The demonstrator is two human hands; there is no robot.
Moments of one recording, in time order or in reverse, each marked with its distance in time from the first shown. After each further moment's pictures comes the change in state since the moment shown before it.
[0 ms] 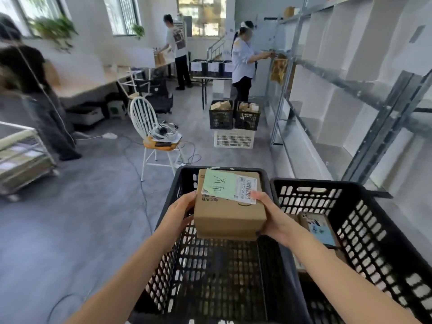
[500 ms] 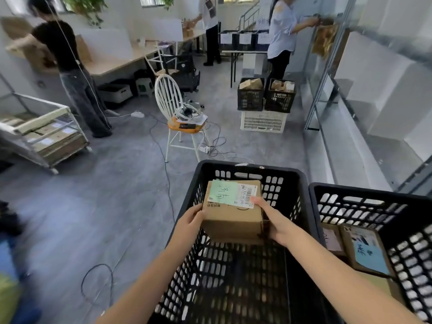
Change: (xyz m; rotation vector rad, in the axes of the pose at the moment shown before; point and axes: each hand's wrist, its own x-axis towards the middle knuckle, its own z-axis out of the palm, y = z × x) left_hand 0.045 -0.046 -0.027 0.242 0.294 -0.118; right_hand 0.134 0.026 0.009 -0.043 0.082 0.223
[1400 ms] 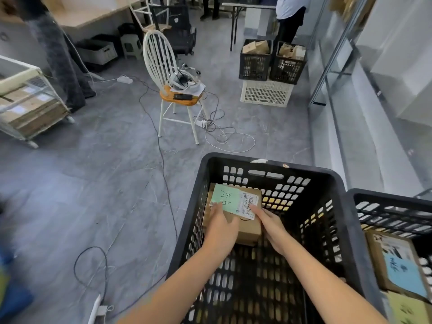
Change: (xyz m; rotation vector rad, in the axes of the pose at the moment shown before) left_hand 0.091 -0.021 0.058 0.221 -0.091 -0.134; right_hand 0.118 0.046 0.007 -0.091 0.191 -0.038
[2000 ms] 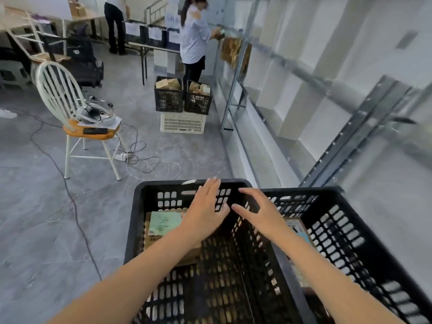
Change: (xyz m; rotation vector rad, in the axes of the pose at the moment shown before) left_hand -0.018 0.112 0.013 0.328 -0.247 0.794; right_hand -0.154 -0.100 -0.074 -0.720 0.445 -0.566
